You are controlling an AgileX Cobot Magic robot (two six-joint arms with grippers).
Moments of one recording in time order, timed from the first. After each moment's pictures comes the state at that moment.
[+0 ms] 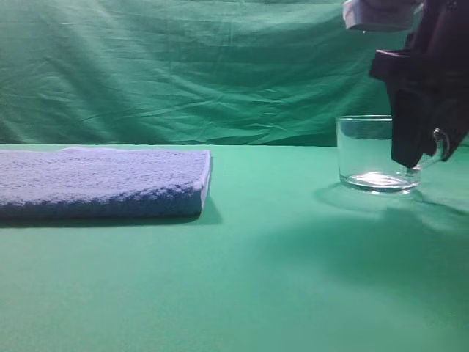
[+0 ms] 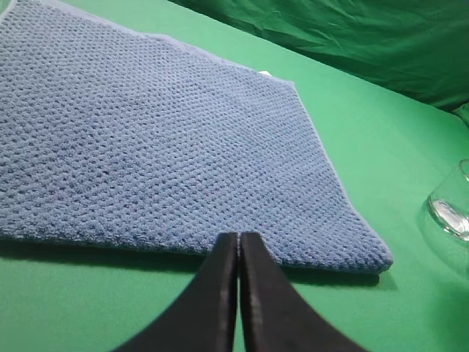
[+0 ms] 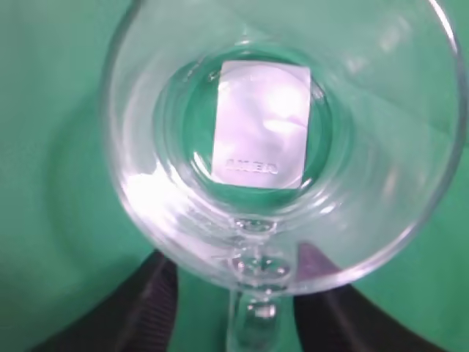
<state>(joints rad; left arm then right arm) -0.11 -0.02 -0.05 -0.37 0.45 -0.05 0.37 1.71 -1.04 0.00 0.63 -0.17</state>
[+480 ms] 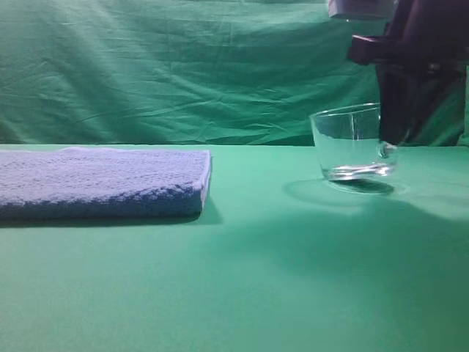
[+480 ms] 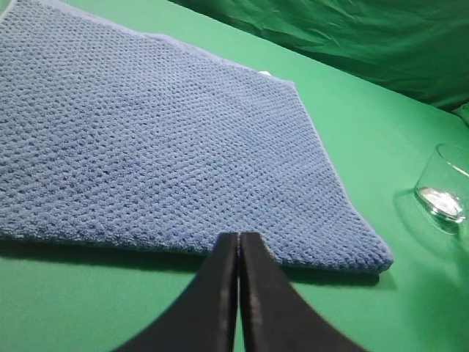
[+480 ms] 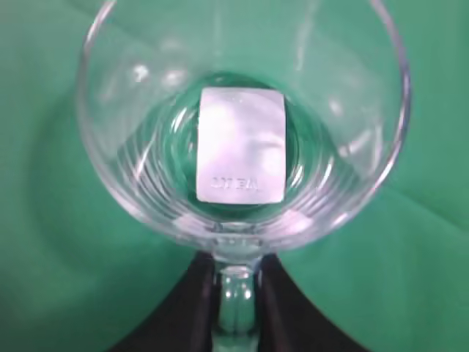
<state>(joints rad) -0.11 -0.02 -0.05 -0.37 0.45 -0.05 0.49 1.74 -1.30 0.06 0.67 -0.19</state>
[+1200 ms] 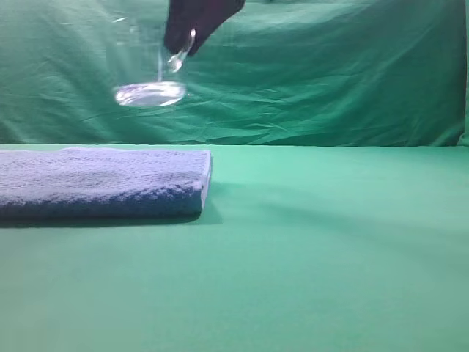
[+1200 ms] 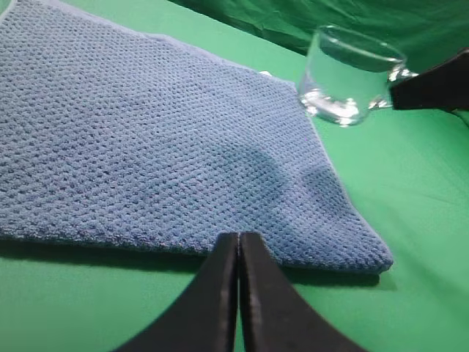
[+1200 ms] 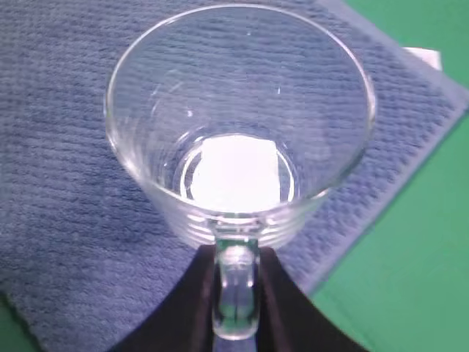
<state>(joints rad) -0.11 -0.02 -0.05 -0.37 0.45 -0.05 0.79 2.11 -1.68 0.16 0.57 -0.31</state>
